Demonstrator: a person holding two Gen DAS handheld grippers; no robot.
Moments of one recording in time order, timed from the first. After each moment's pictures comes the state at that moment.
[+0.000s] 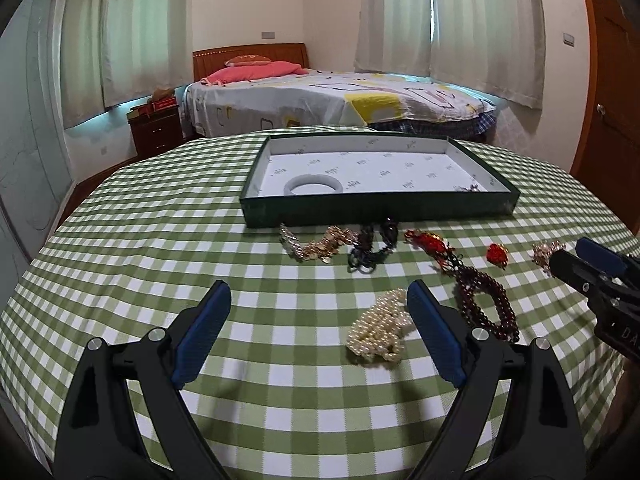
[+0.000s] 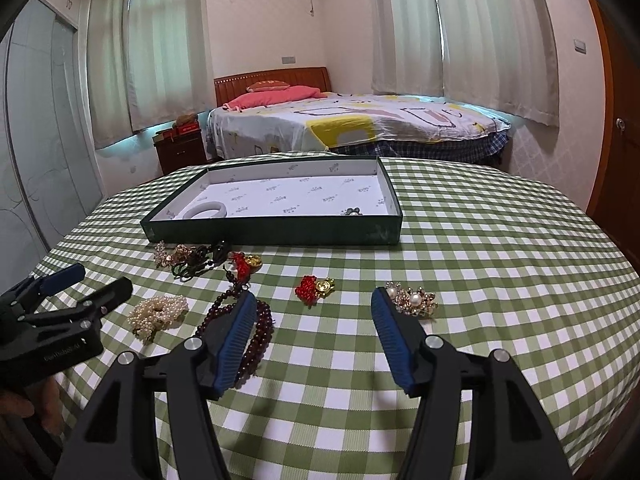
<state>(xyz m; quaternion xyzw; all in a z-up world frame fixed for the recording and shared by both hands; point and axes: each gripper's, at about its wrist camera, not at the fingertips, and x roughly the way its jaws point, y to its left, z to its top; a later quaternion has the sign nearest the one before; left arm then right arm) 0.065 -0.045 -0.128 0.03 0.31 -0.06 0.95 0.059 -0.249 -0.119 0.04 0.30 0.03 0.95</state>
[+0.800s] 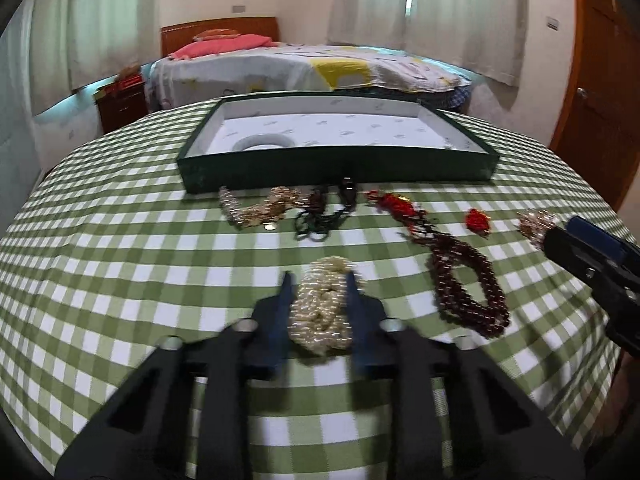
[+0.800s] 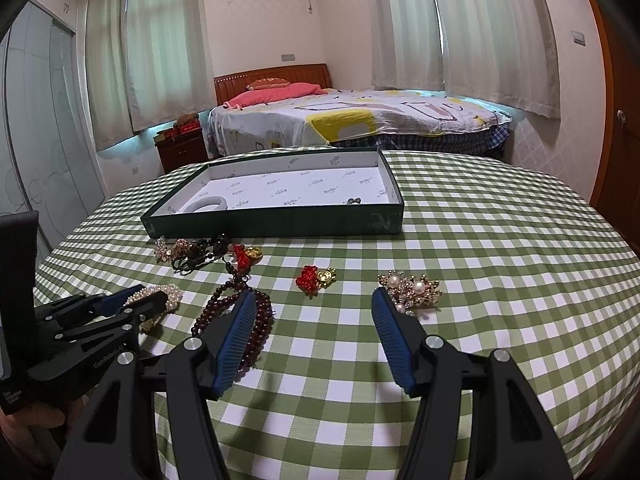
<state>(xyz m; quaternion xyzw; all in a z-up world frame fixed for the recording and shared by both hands) 0.080 -0.066 -0.156 0.03 0.36 -0.12 0.93 0.059 -0.251 -0.126 0.05 0.31 0.04 0.95</state>
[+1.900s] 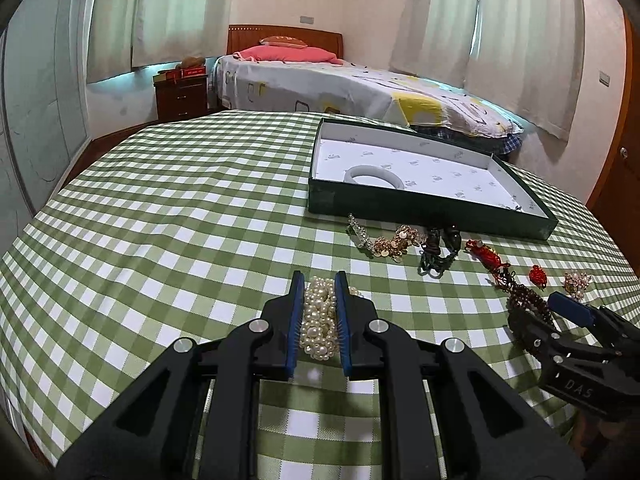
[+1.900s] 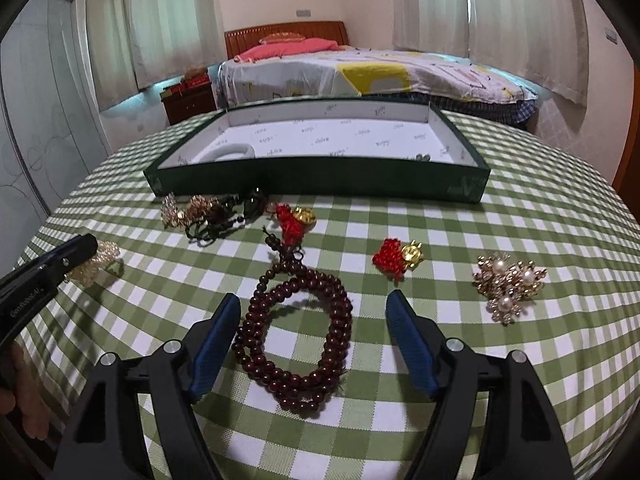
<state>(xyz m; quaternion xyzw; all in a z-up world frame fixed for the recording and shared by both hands) 0.080 0.013 -0.137 -0.04 0.33 -0.02 0.94 0.102 -0.198 -0.154 0.03 0.39 0.06 0.92</state>
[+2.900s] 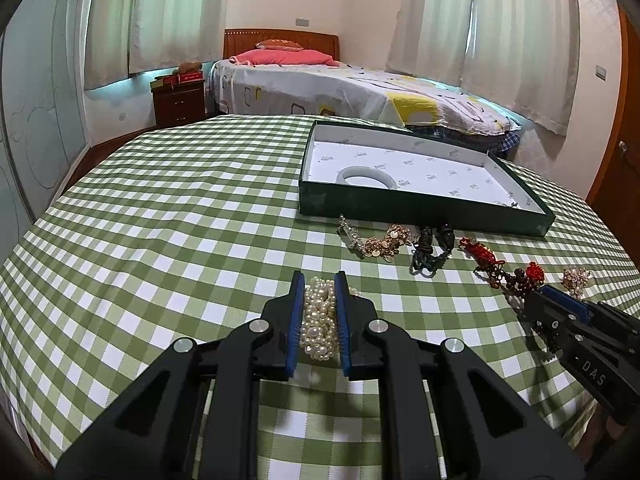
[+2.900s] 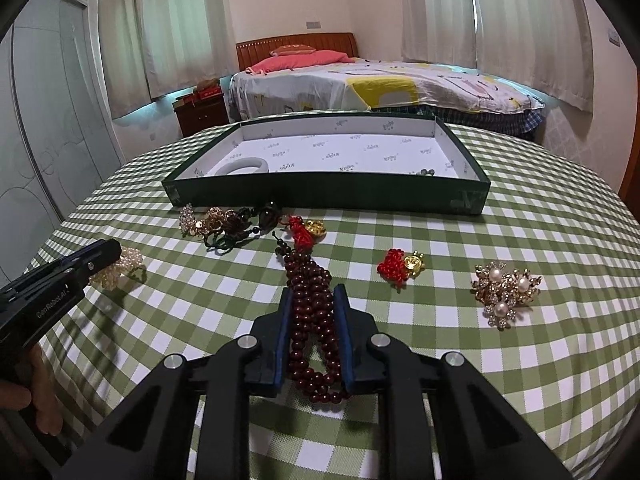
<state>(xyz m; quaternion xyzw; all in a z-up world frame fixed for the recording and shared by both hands) 0.080 0.002 -0.138 -0.03 0.32 -0.03 0.94 0.090 -0.206 -0.142 0.04 0.36 0.08 0.93</state>
